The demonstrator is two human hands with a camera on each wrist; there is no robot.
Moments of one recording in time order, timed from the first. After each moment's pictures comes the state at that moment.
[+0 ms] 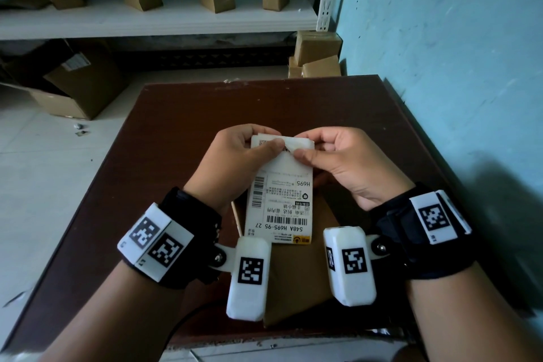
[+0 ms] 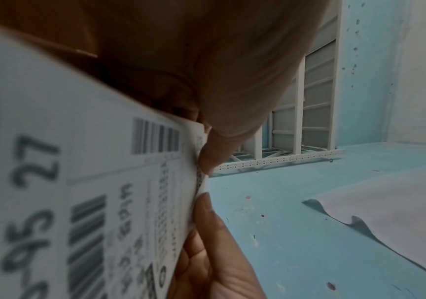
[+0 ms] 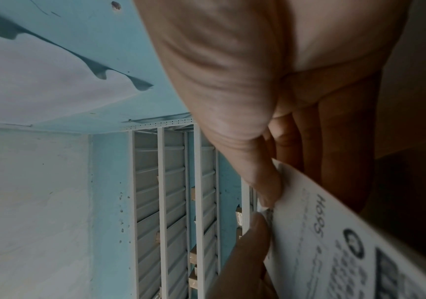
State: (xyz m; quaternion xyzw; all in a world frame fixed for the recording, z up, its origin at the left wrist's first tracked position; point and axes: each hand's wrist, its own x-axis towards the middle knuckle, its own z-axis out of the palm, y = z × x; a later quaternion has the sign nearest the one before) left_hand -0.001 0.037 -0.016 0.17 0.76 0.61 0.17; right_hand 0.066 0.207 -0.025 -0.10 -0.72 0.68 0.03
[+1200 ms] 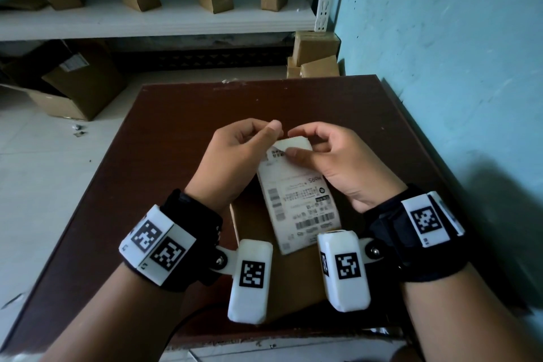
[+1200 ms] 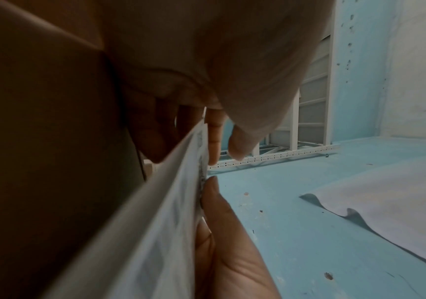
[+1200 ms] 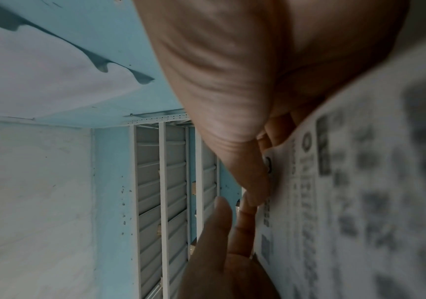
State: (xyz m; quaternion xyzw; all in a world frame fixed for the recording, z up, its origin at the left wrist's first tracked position) left_hand 0.002 0.042 -0.017 0.17 0.74 0.64 0.14; right_hand 0.066 0.204 -0.023 -0.10 -0.74 0.66 0.03
